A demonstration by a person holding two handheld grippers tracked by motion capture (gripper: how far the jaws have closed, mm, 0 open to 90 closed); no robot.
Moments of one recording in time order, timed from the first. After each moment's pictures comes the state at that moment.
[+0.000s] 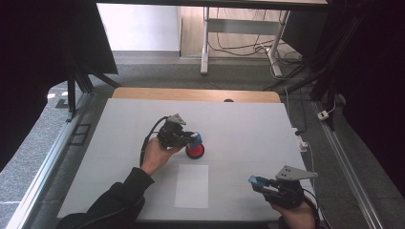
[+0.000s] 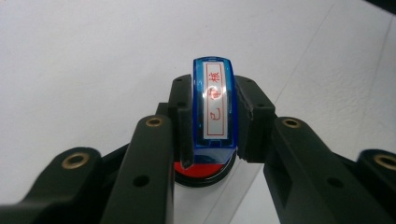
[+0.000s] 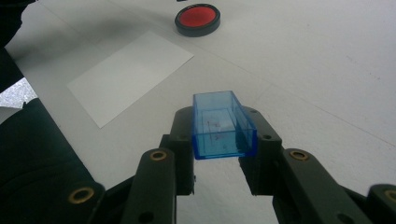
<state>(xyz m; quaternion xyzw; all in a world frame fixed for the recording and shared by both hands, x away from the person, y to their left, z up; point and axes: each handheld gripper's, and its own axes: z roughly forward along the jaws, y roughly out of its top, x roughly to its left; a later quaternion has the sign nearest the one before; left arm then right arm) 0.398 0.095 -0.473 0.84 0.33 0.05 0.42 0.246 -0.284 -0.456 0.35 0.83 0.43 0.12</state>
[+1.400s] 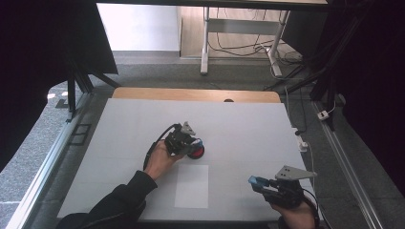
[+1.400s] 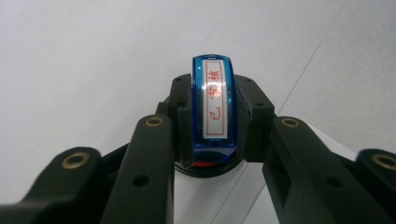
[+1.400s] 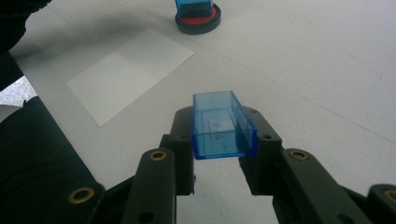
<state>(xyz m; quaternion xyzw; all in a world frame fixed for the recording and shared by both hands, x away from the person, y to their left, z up) 0.383 0.064 -0.488 0.88 0.30 0.13 0.34 0.246 -0.284 -0.456 0.35 0.83 0.42 0.11</state>
